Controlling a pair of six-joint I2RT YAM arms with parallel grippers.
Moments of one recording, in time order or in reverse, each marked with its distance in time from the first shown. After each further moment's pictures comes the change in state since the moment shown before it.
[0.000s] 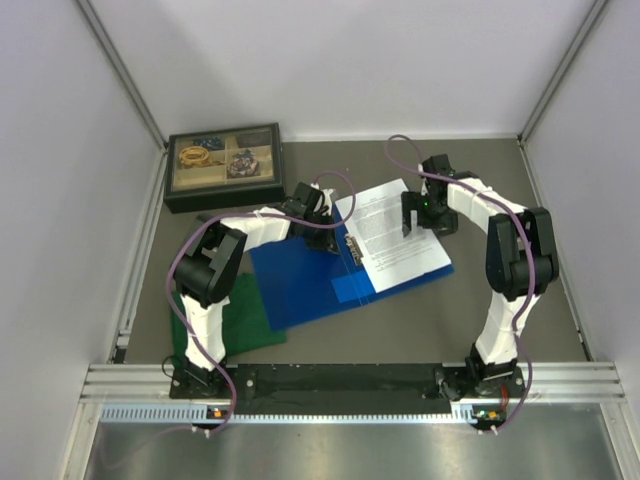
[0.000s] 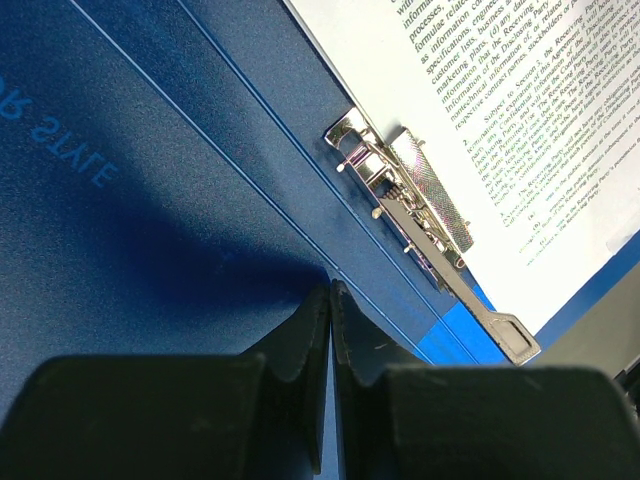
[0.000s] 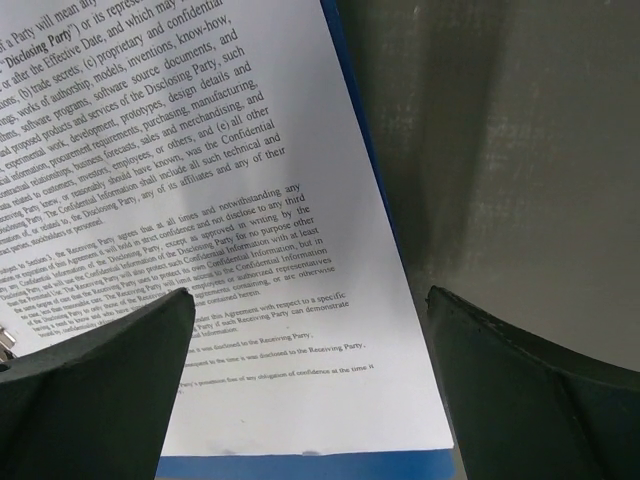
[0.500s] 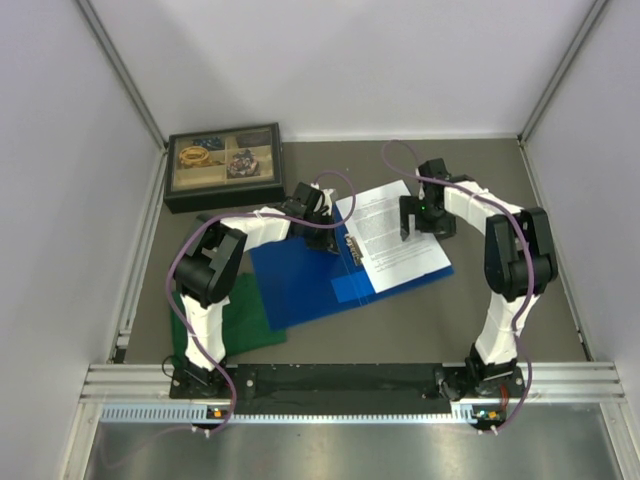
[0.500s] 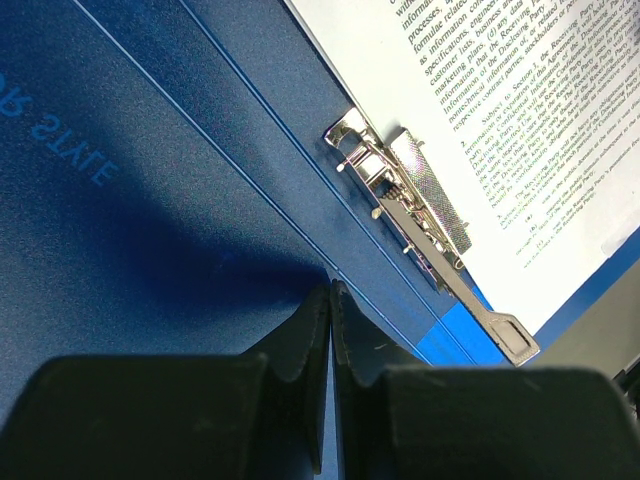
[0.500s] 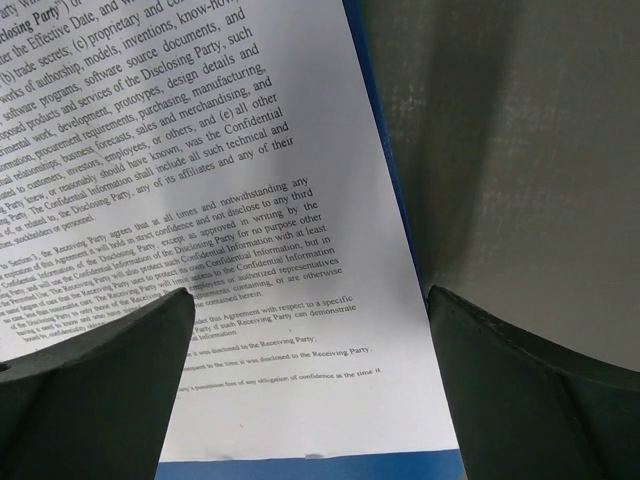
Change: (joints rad) left arm 0.000 0.000 0.000 0.001 0.002 0.000; right arm 0.013 -0.002 -0.037 0.023 0.005 0.013
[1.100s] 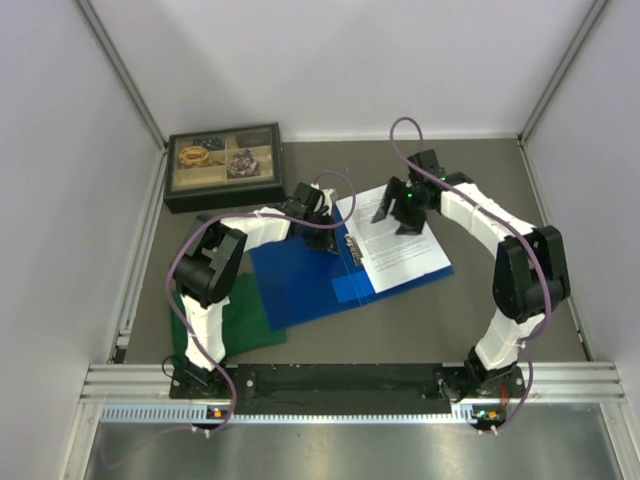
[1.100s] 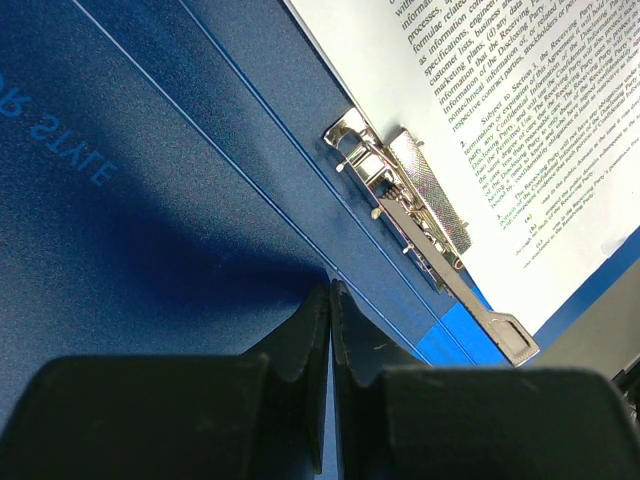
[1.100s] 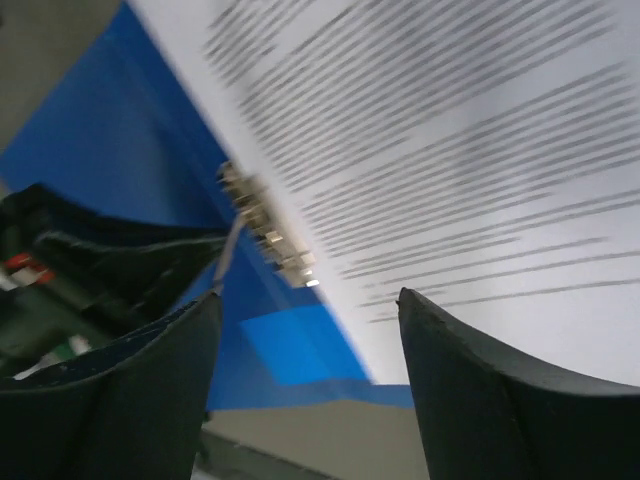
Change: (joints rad) left arm 0.000 0.000 -0.001 0.002 0.001 0.000; right arm 0.087 -0.161 0.025 -0.013 -0.133 0.398
